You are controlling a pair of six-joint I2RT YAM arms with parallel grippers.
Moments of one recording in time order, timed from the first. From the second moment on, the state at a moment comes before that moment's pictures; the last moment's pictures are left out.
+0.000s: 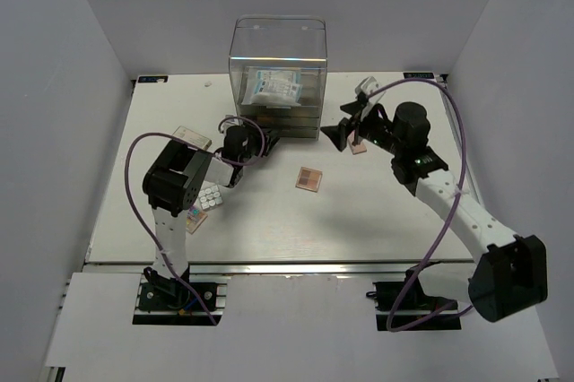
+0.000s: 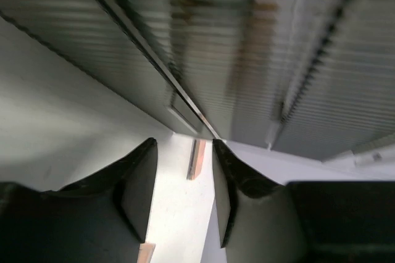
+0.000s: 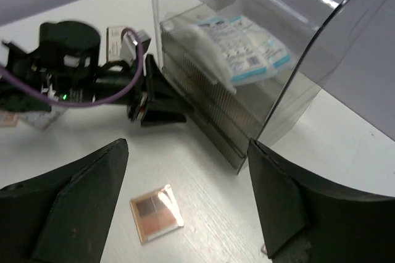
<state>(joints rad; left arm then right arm) -0.40 2.07 0.94 0.85 0.08 -1.41 0.39 1.25 0.97 0.23 -0.50 -0.10</state>
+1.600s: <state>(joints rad) -0.47 1.97 0.72 0.97 0.04 -1.47 0.38 1.29 0.83 -0.06 -0.62 -0.33</state>
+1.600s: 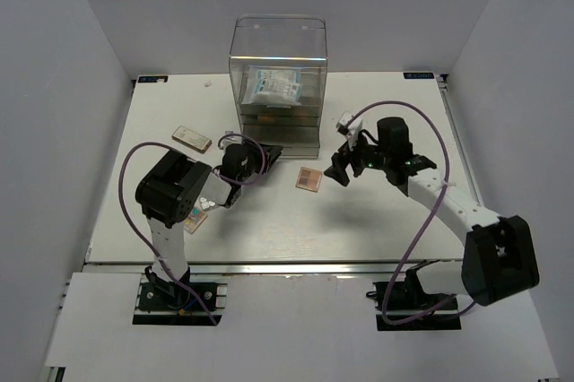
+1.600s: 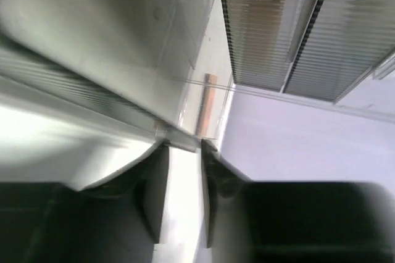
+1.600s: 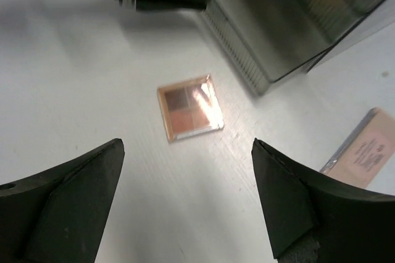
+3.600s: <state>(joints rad) -0.33 0.66 0.56 -0.29 -0.31 -1.04 0.65 1.87 1.14 -0.26 -0.35 -0.59</state>
